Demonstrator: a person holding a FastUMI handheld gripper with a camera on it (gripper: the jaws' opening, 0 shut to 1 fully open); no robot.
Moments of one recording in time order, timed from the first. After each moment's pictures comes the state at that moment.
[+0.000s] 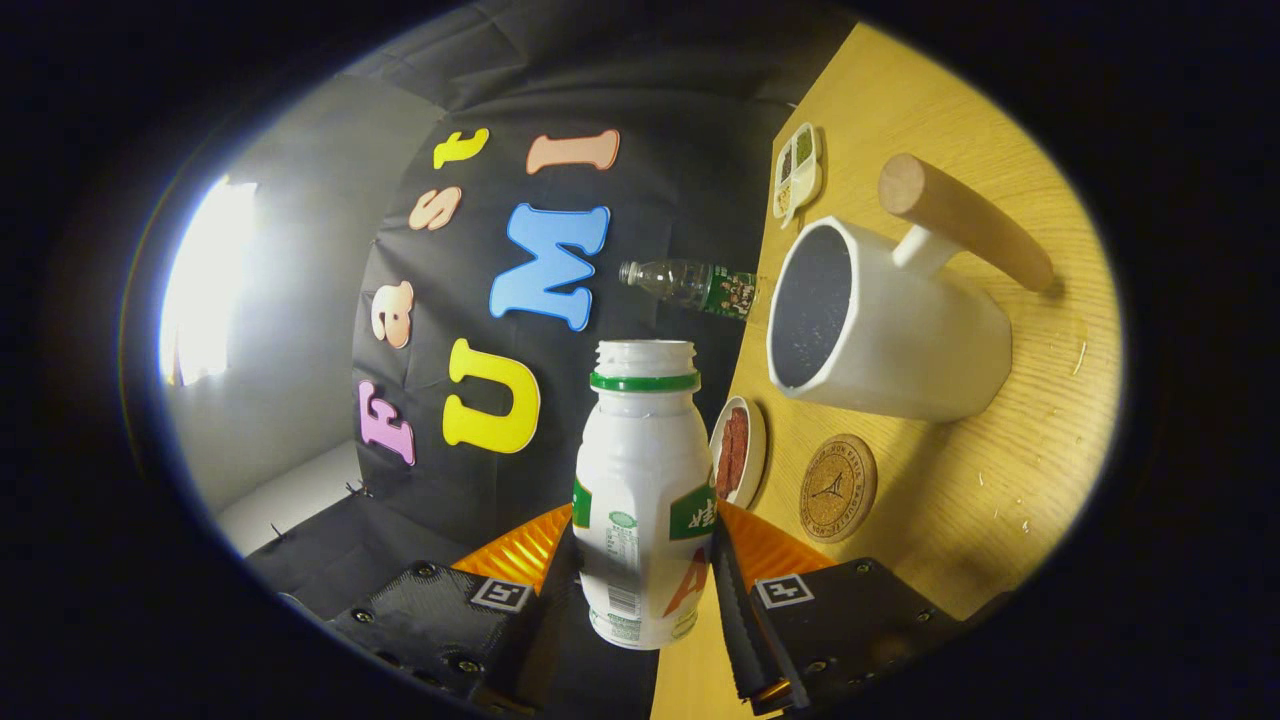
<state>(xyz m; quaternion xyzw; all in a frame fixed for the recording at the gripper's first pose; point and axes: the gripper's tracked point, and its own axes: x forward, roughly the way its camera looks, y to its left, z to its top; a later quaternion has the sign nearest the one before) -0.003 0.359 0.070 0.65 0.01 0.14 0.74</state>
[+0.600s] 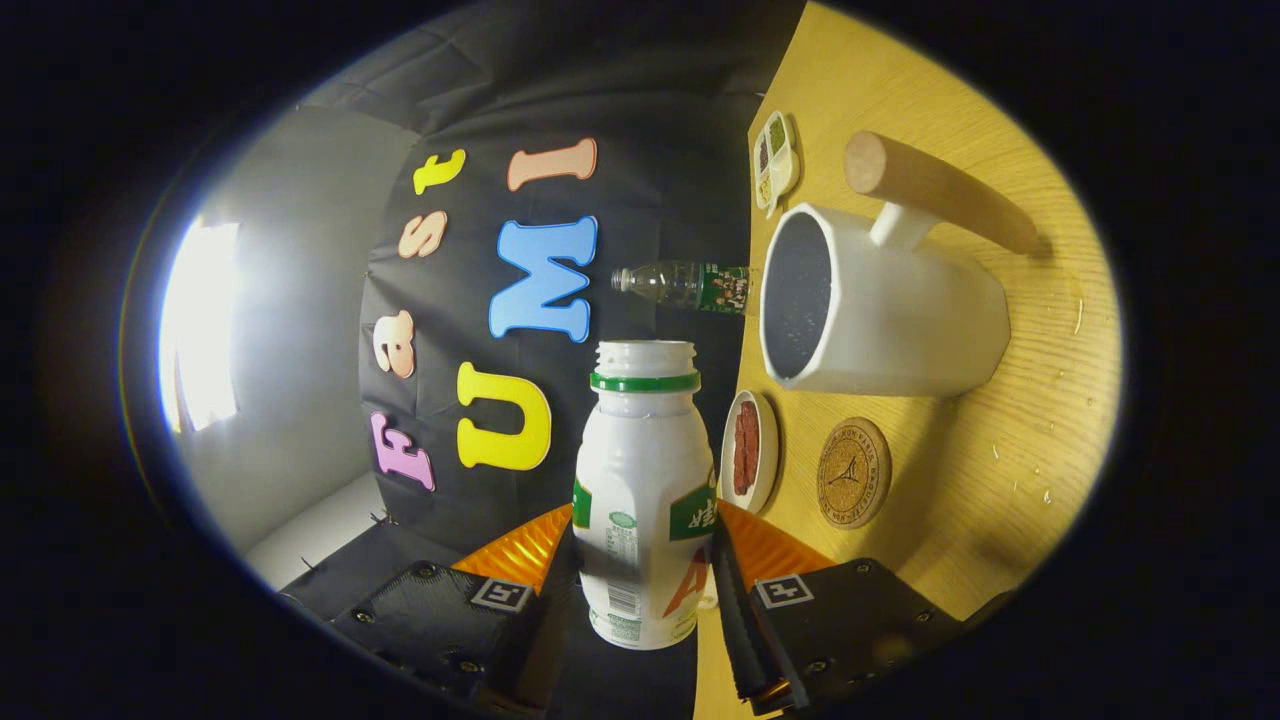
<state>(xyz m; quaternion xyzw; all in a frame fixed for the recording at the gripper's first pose) -0.006 0.357 0.077 0.69 0.01 0.14 0.71</state>
